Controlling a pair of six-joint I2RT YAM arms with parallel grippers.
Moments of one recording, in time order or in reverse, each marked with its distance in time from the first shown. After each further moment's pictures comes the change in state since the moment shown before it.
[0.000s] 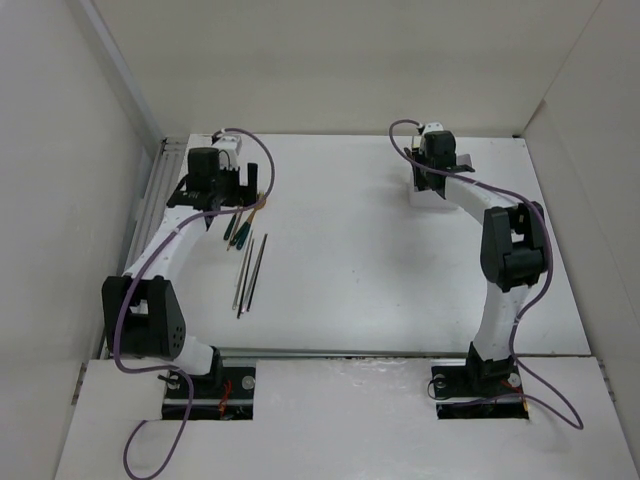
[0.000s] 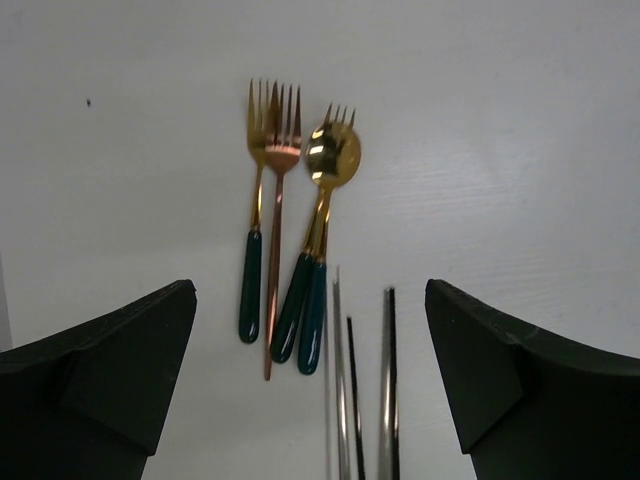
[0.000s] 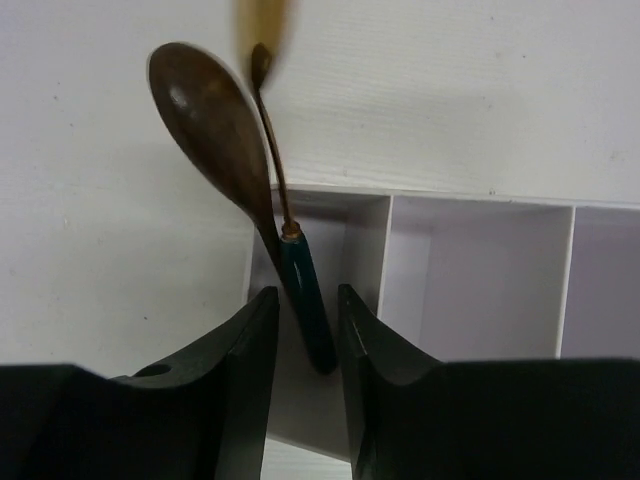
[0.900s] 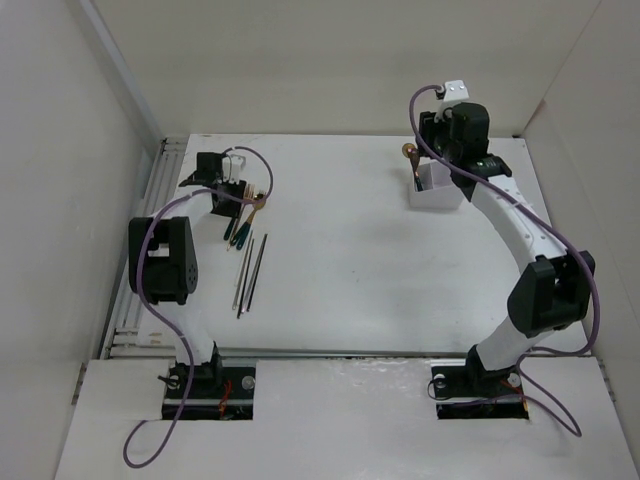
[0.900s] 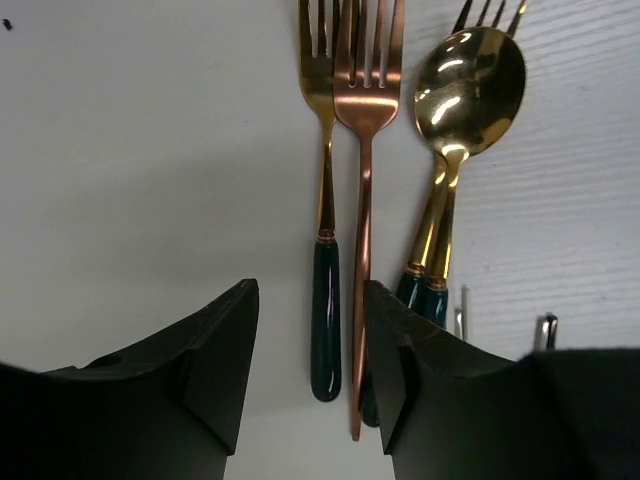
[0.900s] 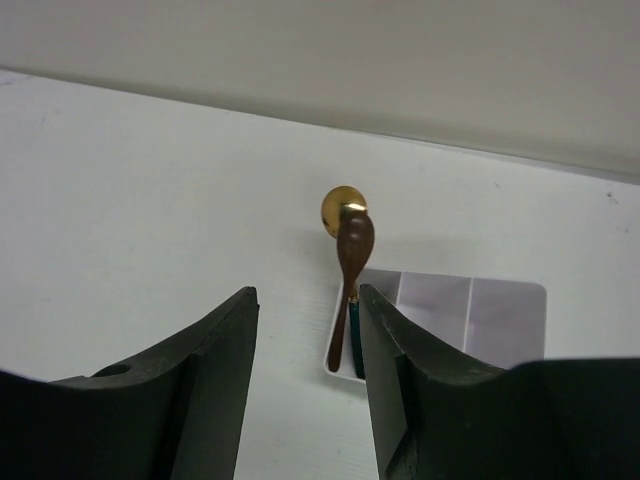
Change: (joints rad) left arm 0.081 0.364 0.107 -0.060 -0.023 0.196; right arm 0.026 -0.373 0.000 -0.031 -0.122 0.010
